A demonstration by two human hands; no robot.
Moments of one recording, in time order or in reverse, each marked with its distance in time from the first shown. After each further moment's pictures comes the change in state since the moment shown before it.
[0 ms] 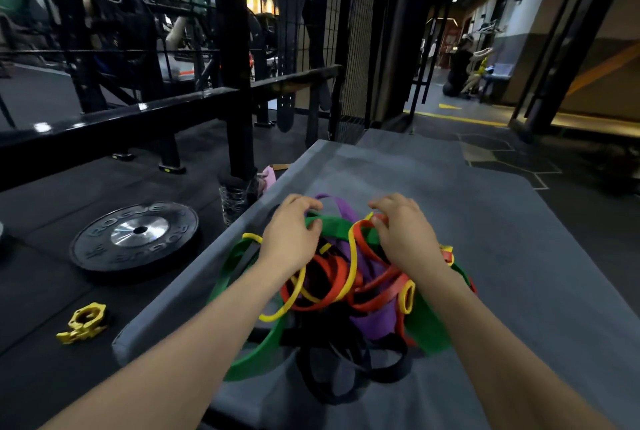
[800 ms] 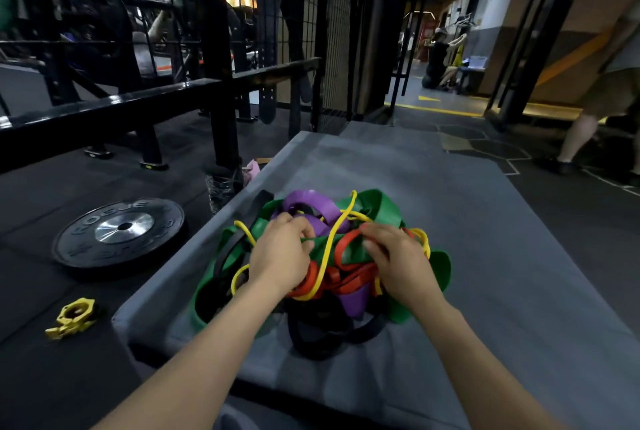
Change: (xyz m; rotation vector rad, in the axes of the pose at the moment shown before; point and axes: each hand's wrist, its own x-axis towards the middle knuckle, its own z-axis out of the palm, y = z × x) left_hand -0.059 0.009 0.004 0.206 -0.122 -0.018; right_hand -0.083 0.017 0.007 0.167 0.060 -0.028
